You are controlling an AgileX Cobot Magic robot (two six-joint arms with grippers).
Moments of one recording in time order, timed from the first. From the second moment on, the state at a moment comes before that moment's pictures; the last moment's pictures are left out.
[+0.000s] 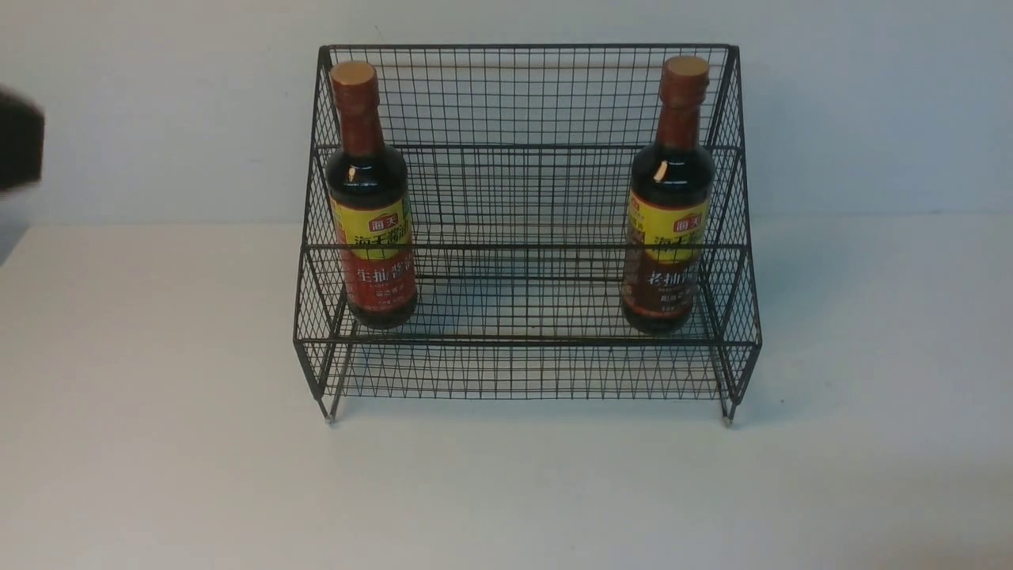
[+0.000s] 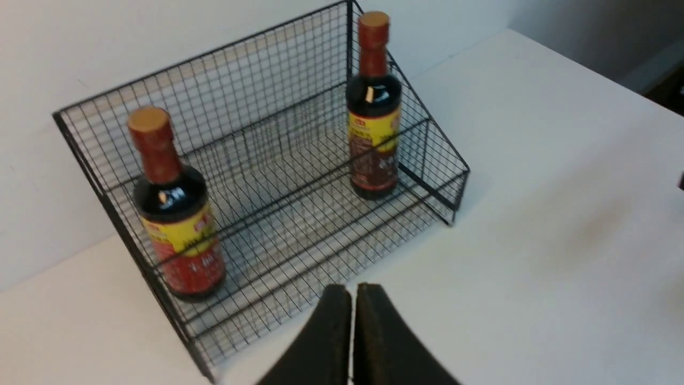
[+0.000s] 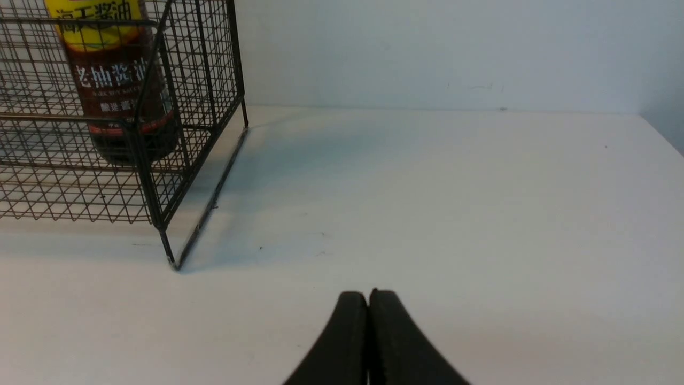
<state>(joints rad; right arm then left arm) 0.03 -0.01 0.02 -0.08 0.38 0.08 0.12 0.69 -1.22 -0.75 1.26 0.64</state>
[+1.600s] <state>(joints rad) 0.03 -0.01 0.02 -0.08 0.38 0.08 0.05 -0.02 -0.16 -0.12 0.49 0.09</state>
